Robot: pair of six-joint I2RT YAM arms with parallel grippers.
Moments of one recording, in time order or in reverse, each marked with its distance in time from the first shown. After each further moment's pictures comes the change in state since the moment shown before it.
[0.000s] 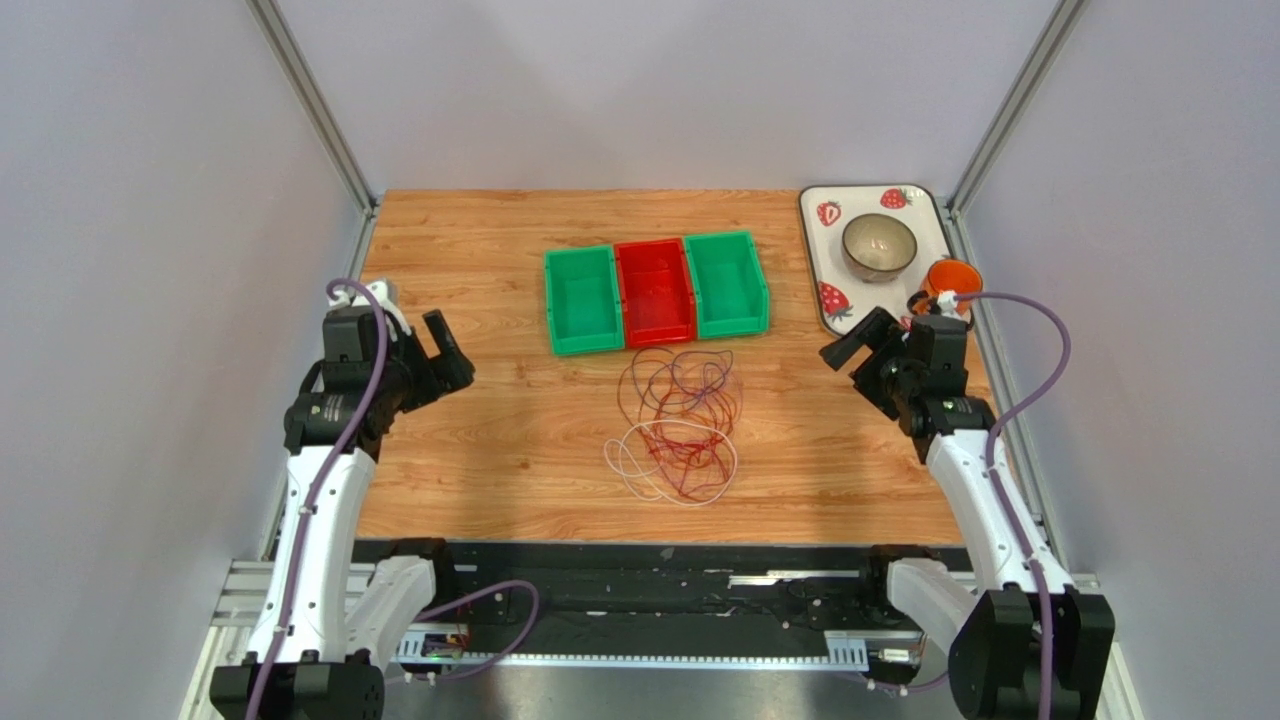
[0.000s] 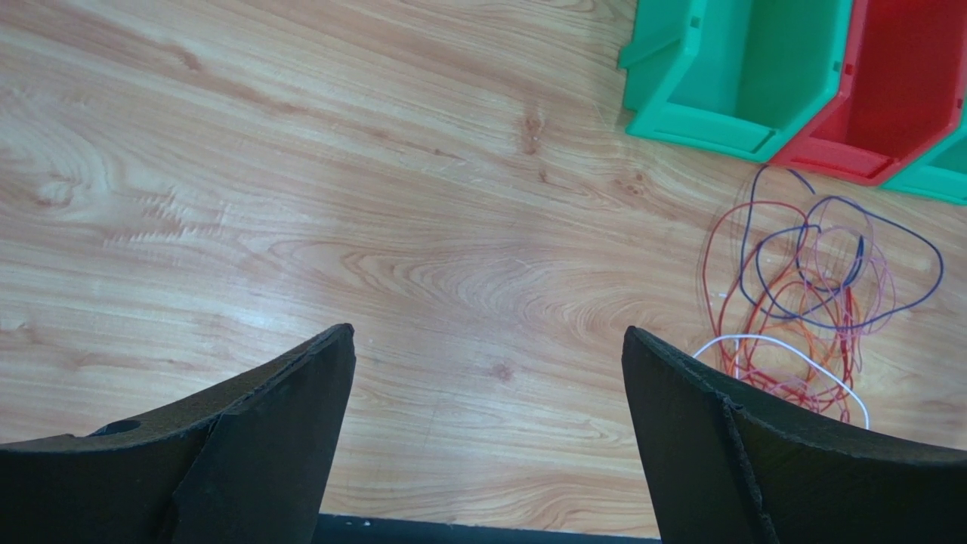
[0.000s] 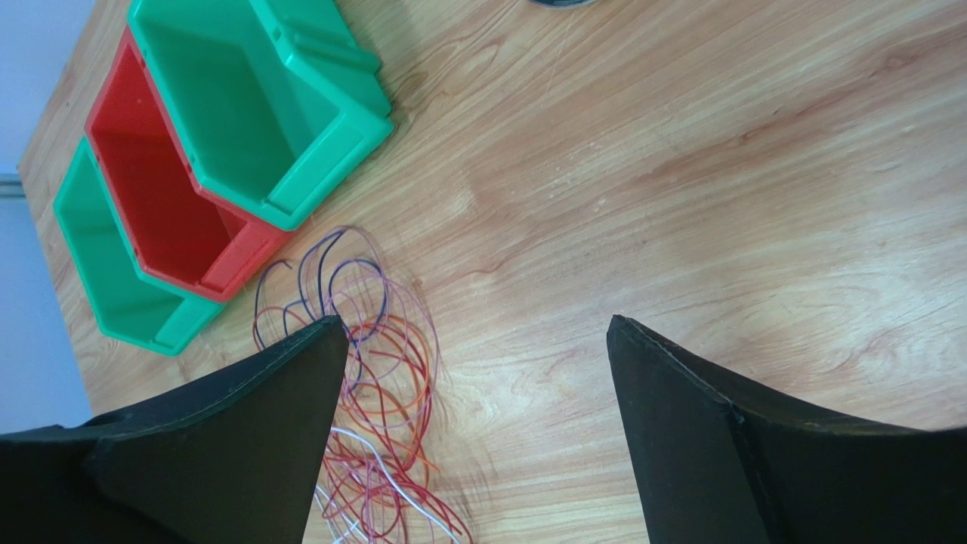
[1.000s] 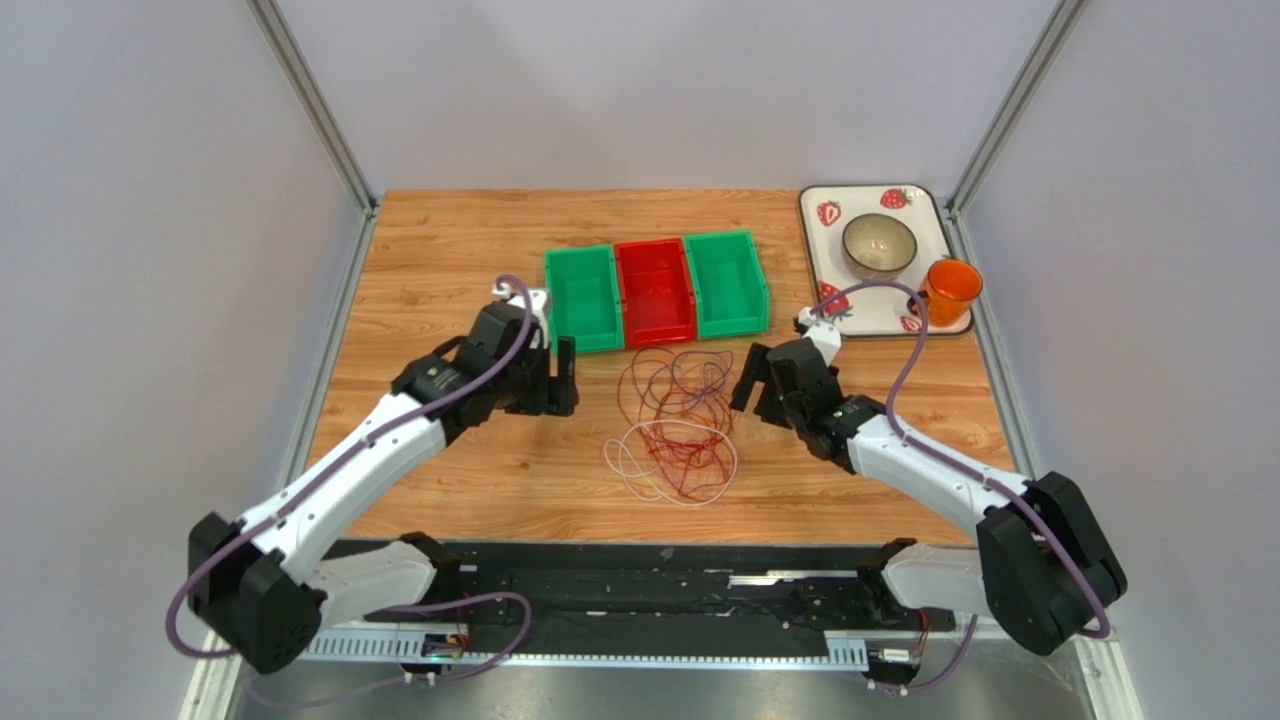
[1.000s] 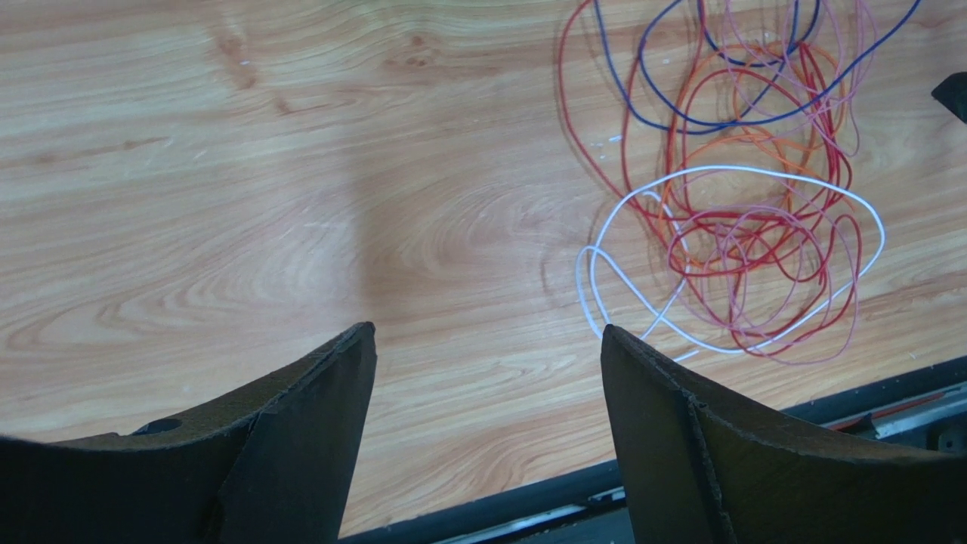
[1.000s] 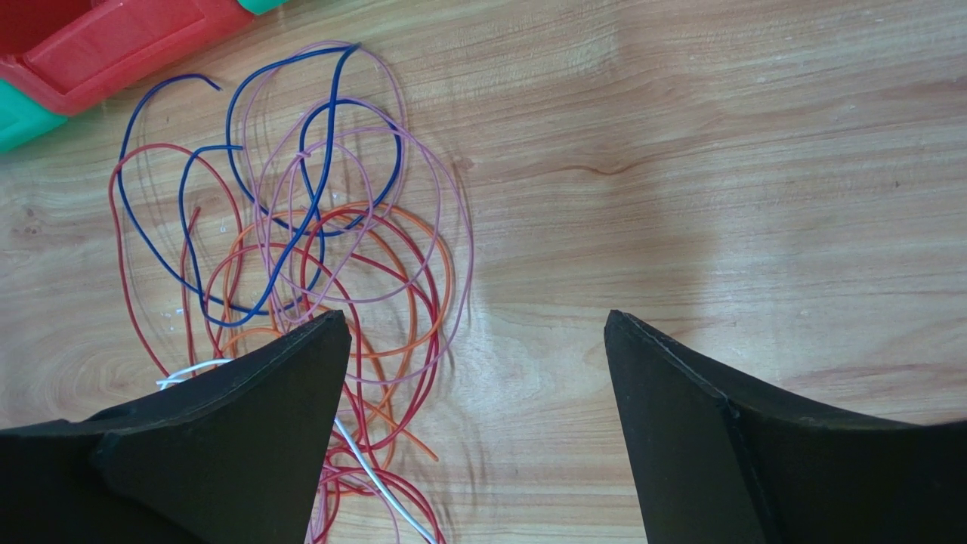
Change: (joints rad) left arm -0.607 0.221 -0.013 0.132 -0.147 -0.053; right arm 0.590 0.227 -0.089 0.206 0.401 0.014
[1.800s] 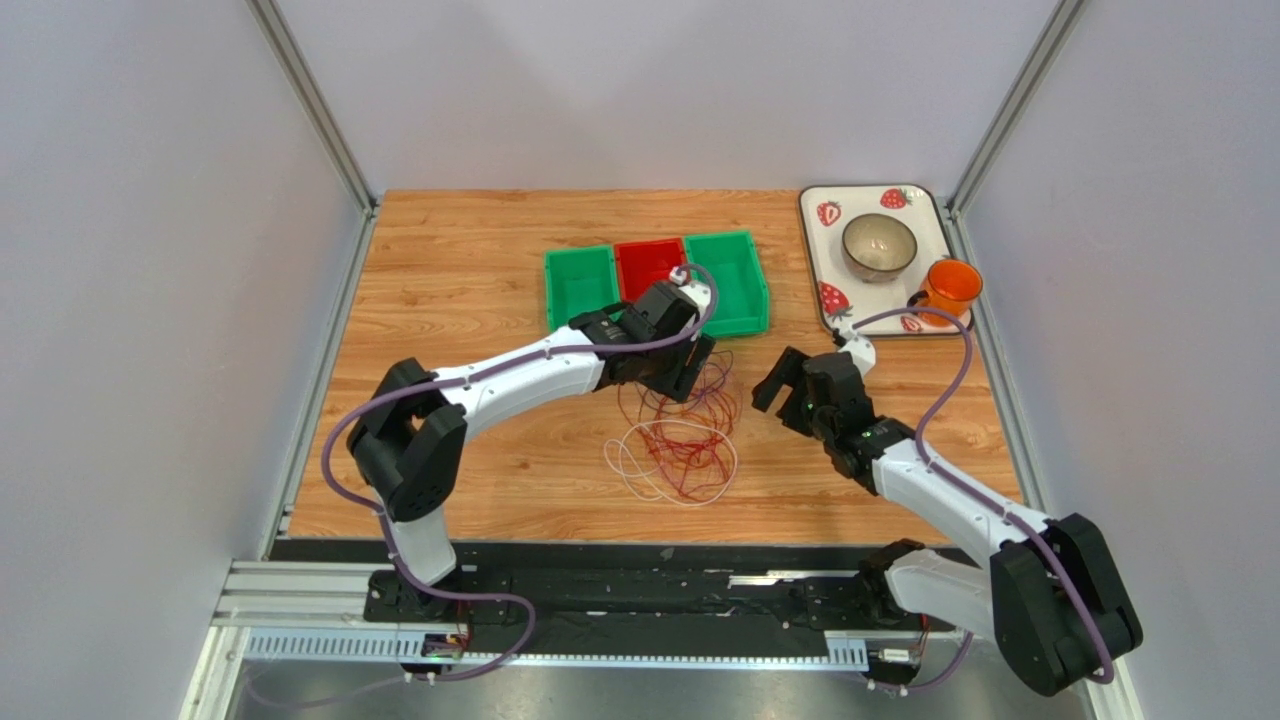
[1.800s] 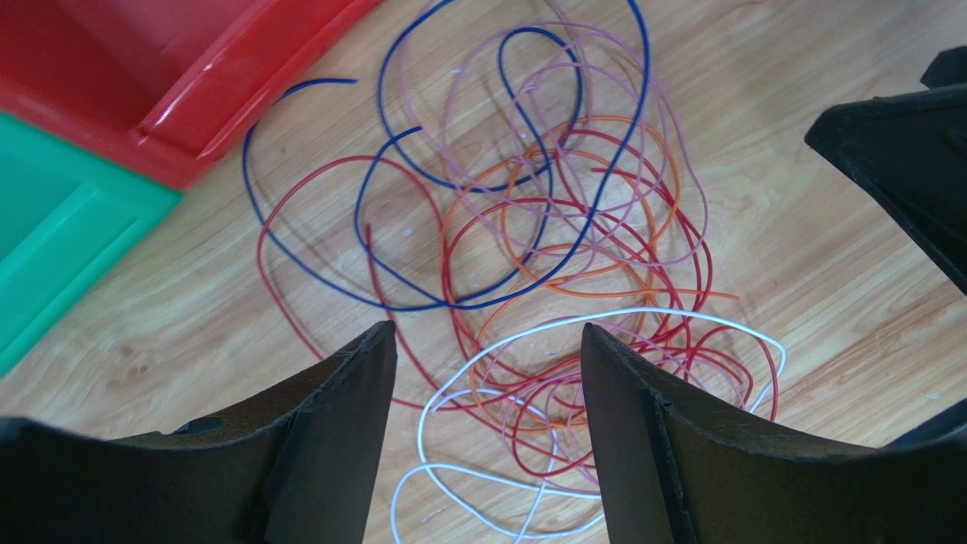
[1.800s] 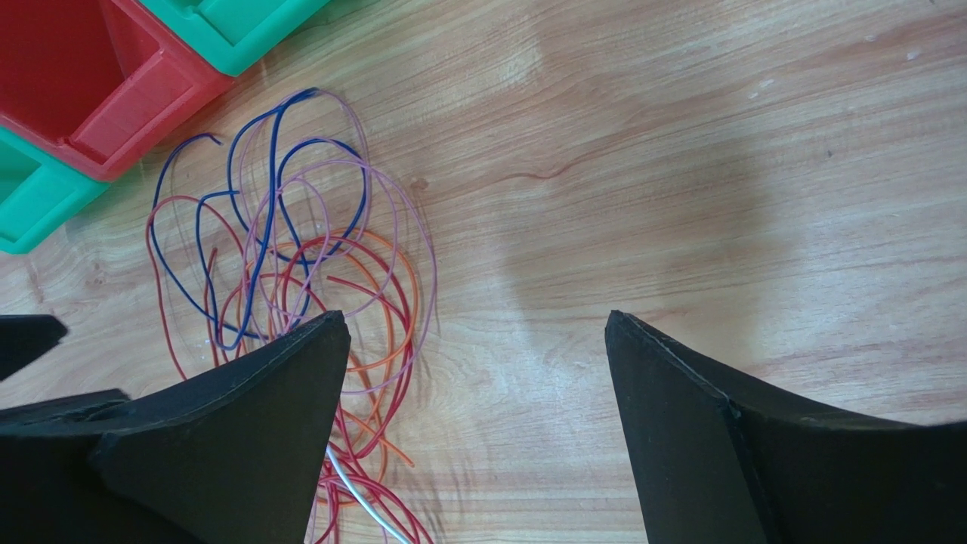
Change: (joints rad) left arm -0.289 0.689 0.427 0.206 -0.008 0.174; right arm -0.125 -0.129 -0.142 0.096 -0.082 0.070
